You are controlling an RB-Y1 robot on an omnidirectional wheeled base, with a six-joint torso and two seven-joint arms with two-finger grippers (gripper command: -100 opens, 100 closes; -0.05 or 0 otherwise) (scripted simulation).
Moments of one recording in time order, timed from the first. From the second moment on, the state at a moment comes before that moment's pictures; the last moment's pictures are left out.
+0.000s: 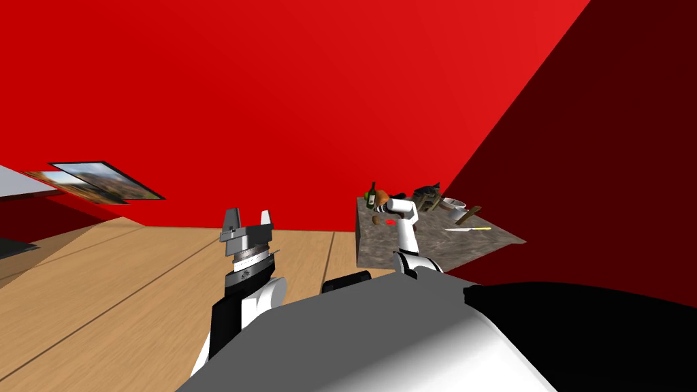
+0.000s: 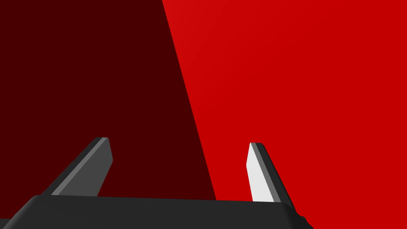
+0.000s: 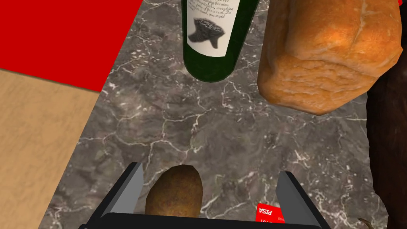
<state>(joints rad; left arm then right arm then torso) 0.50 -0.01 0.00 -2.35 0.12 -0.45 0.00 -0.41 -0.17 -0.47 -1.74 -0.16 1.43 -1.29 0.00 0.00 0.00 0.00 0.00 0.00</state>
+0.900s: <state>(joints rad) 0.50 -0.01 0.00 -2.35 0.12 -0.45 0.00 -0.40 -0.13 -0.51 -1.60 -0.14 1.57 -1.39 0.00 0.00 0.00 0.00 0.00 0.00</state>
